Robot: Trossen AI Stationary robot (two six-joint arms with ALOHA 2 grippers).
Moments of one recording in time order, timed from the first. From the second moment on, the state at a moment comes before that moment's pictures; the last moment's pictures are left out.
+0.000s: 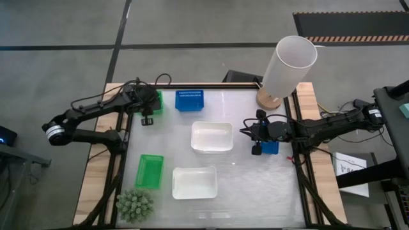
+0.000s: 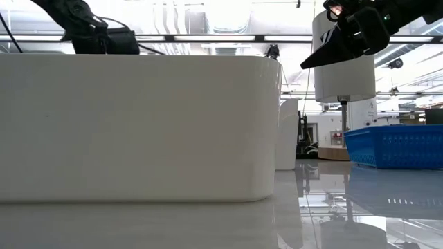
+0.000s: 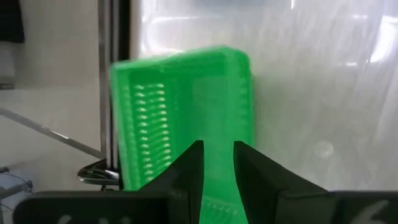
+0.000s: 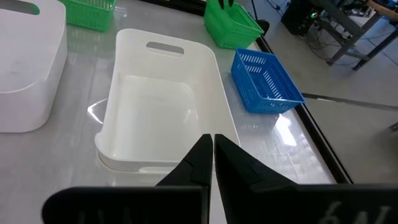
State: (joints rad) left arm 0.65 1.11 0.74 -0.74 -0.33 0.63; right arm 0.13 0.97 0.57 -0.09 0.36 -0.15
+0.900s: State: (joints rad) left arm 0.32 1.02 0.74 -0.59 -0.18 0.06; right arm 0.13 0.97 0.57 -0.09 0.36 -0.18
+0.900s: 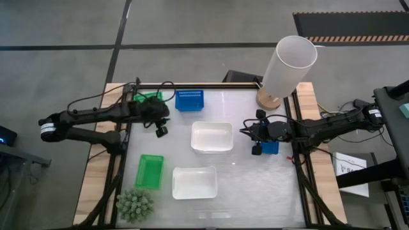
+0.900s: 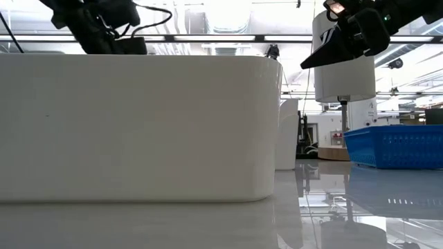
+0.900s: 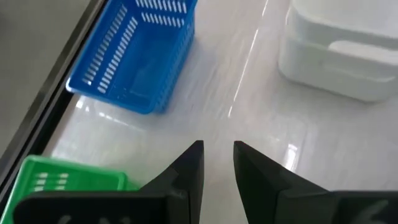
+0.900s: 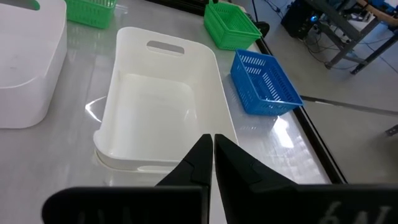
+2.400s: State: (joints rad) left arm 0.12 1.17 0.71 -0.22 -0.19 -0.05; right arm 0.13 0.97 0.57 -0.08 0.26 -0.18
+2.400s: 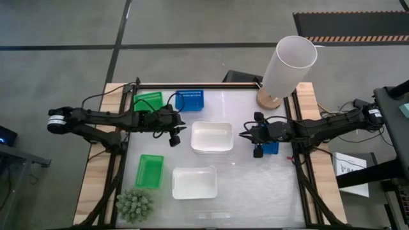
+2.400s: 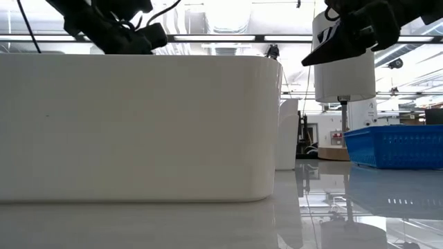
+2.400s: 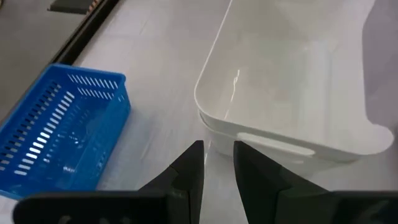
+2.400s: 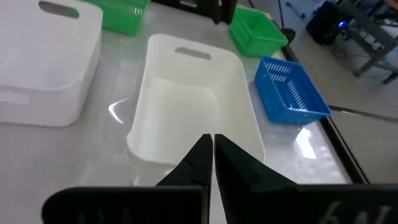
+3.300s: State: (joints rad) left arm 0.12 1.18 0.71 0.07 -0.23 -0.17; right arm 0.13 0.93 0.28 0.55 0.10 -0.50
